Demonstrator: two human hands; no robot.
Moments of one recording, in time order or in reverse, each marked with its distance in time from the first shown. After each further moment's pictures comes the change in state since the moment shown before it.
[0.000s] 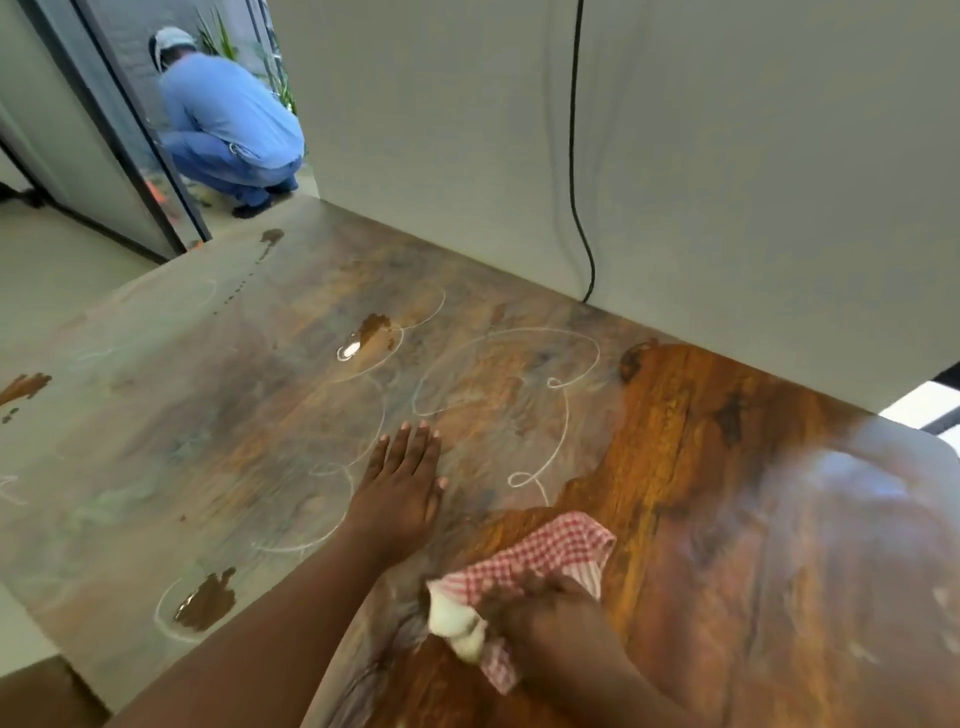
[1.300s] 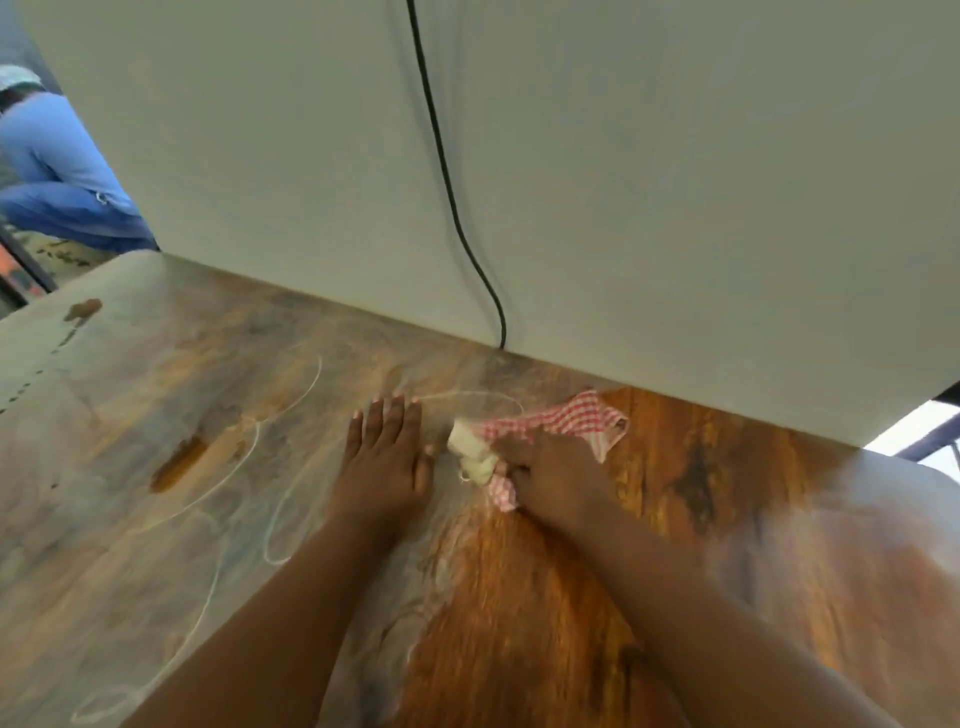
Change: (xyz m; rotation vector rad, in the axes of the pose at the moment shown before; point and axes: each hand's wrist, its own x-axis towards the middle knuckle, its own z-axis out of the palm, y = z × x) left_hand 0.213 0.054 0.019 -0.075 0.147 0.017; right_hand 0.146 0.241 -0.039 0.063 0.228 0.447
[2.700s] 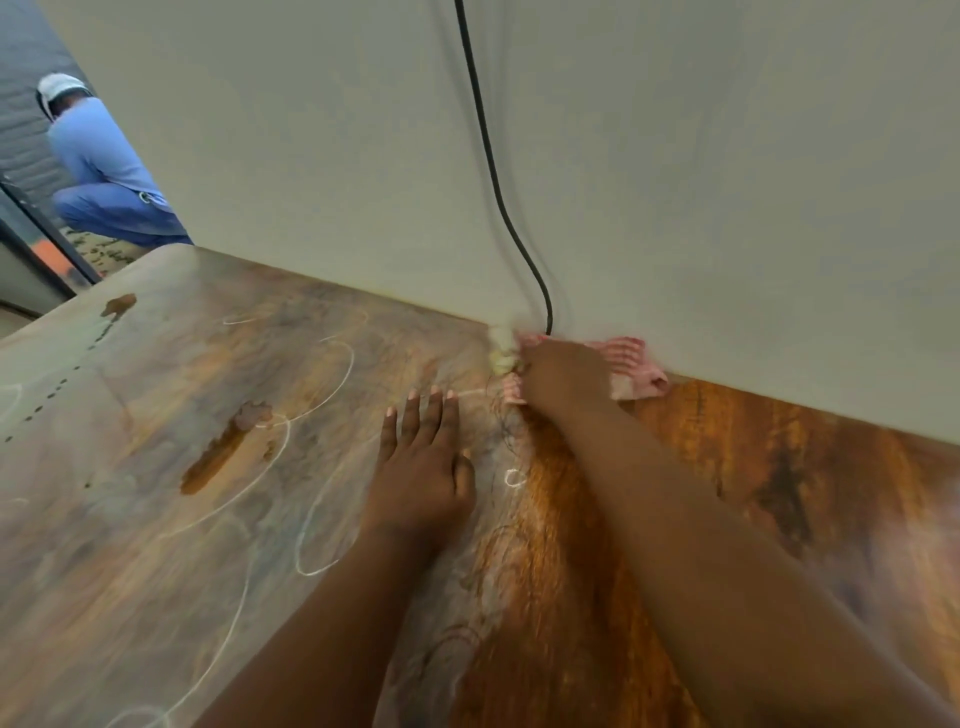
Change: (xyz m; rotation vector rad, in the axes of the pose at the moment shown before) left_hand 0.000 -0.001 0.000 -0.047 -0.006 -0.006; right_hand 0.123 -0.010 0.007 -0.072 0.032 0.152
